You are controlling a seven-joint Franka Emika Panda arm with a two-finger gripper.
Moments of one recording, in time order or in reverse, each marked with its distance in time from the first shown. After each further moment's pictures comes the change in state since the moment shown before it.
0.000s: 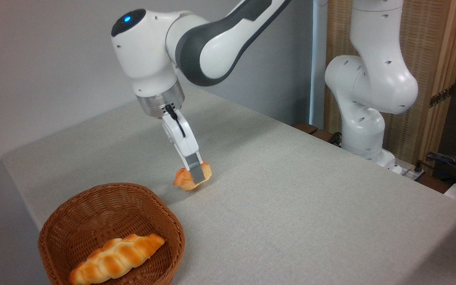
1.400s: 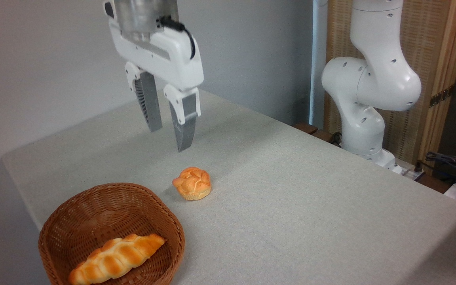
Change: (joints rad) arm 0.214 -0.015 0.000 0.440 -0.021 -0.261 -0.087
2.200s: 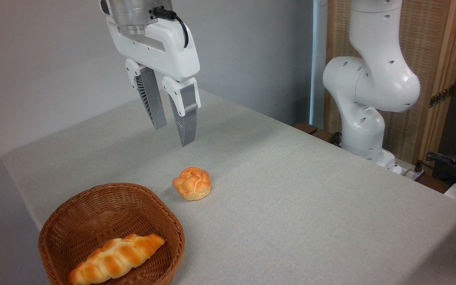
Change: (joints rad) arm -0.086 0.027 0.045 0.049 0.073 -0.064 -0.028
